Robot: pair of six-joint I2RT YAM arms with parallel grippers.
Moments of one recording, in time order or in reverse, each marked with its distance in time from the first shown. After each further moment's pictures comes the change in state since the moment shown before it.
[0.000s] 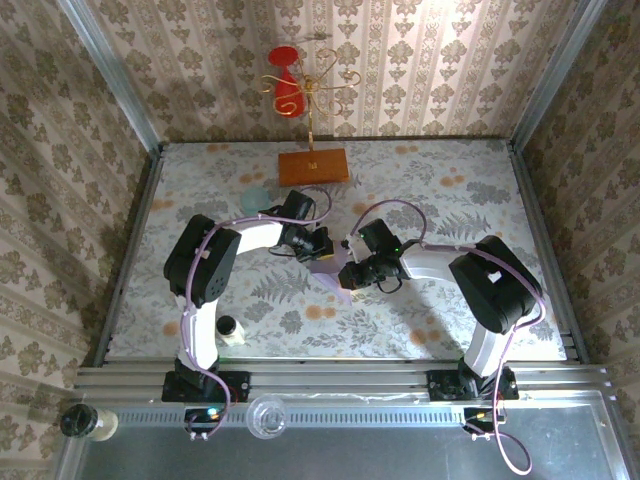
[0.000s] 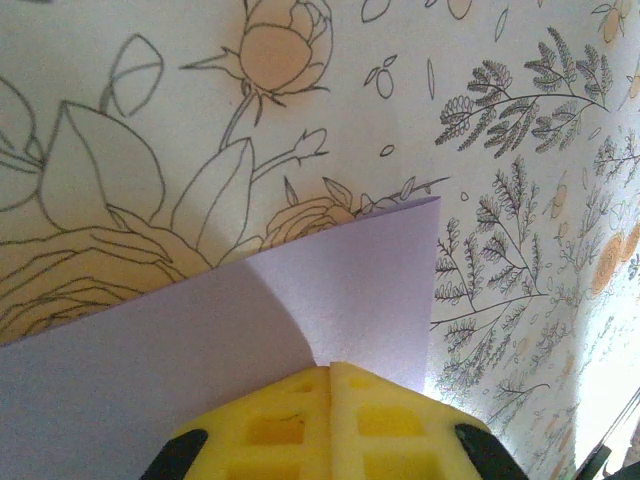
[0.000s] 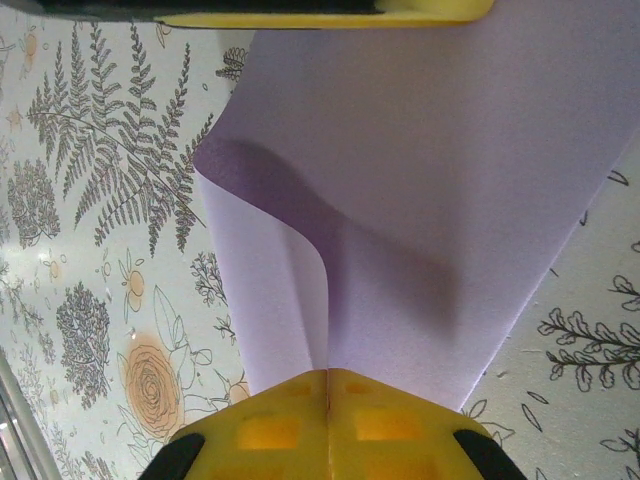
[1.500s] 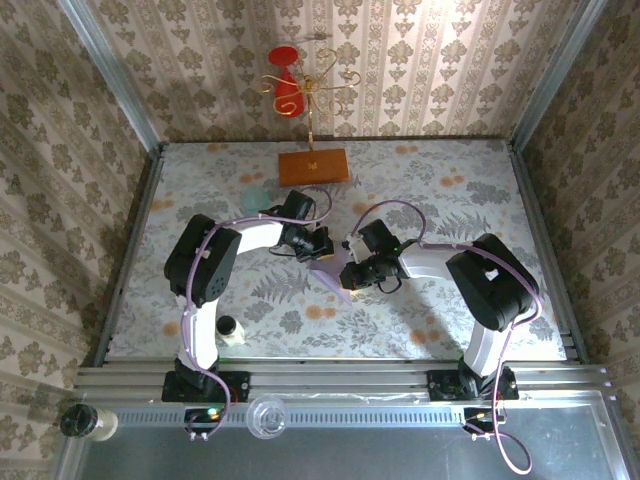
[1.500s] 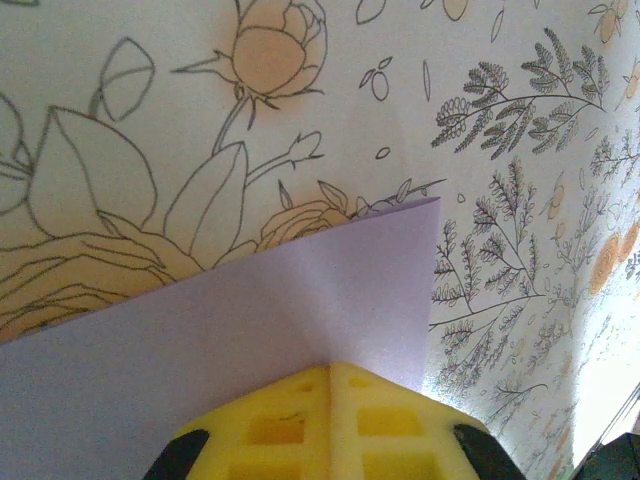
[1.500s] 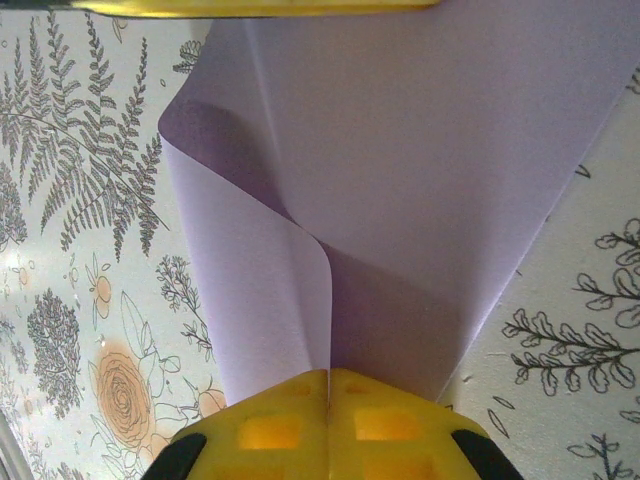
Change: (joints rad) left arm 0.000 0.005 0.003 0.003 0.004 0.000; right arm -0.005 0.023 0.010 -0.013 0.022 0.001
